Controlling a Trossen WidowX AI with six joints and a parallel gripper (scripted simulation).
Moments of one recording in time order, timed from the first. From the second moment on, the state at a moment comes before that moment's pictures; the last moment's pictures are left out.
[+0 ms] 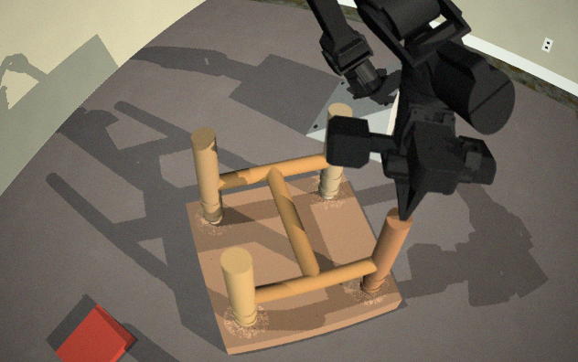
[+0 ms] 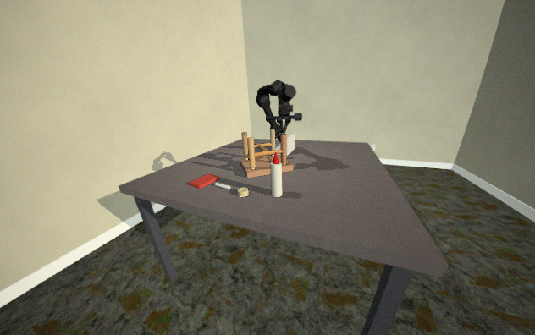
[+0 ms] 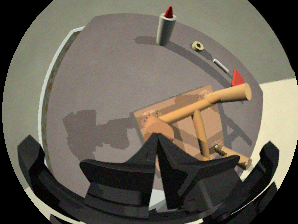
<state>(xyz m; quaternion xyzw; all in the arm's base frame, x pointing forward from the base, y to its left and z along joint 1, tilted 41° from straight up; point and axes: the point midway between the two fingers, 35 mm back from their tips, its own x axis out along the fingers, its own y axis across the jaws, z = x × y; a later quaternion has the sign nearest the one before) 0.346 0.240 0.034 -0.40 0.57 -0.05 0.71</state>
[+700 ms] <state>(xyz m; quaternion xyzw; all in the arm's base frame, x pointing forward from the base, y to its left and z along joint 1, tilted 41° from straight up) 0.346 0.250 0.052 -0.40 0.58 -0.05 0.71</state>
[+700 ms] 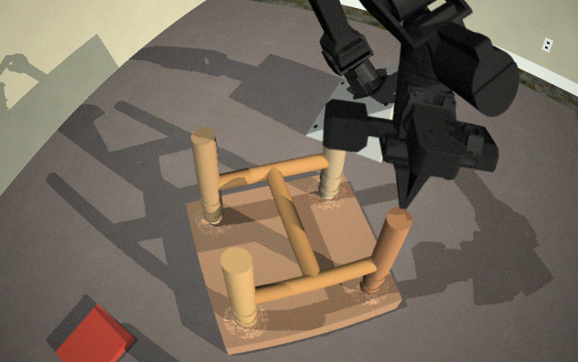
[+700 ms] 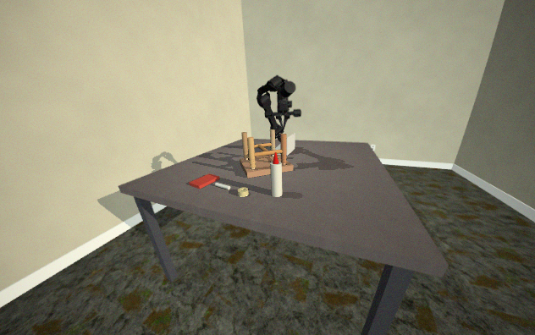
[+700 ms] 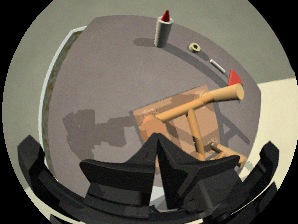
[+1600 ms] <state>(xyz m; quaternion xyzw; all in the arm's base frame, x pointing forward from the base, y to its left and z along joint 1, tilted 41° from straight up) 0.359 0.101 0.213 -0.32 0.54 -0.18 0.75</state>
